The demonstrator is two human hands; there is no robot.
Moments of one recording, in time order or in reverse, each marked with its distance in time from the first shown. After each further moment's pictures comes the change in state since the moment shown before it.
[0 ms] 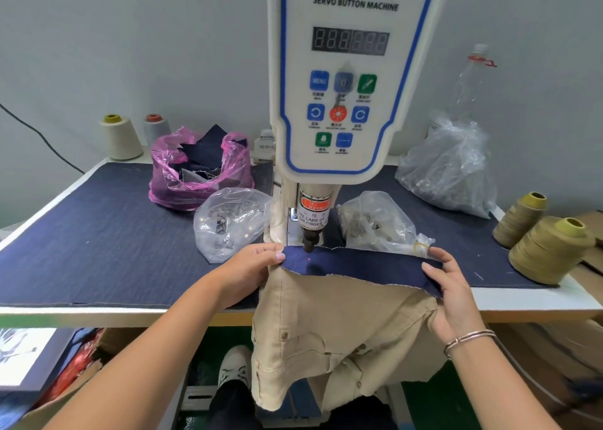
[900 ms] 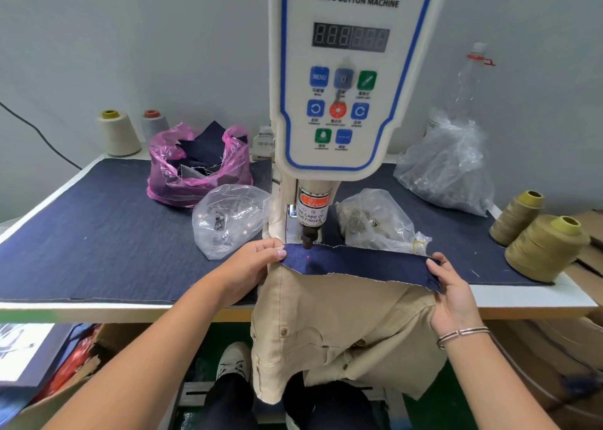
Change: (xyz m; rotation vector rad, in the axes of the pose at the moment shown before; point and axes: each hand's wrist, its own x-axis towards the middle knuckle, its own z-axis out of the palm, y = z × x) left_hand 0.001 -0.003 0.002 0.096 0.039 0.027; right_hand 0.002 -0.001 -0.002 0.188 0.054 0.110
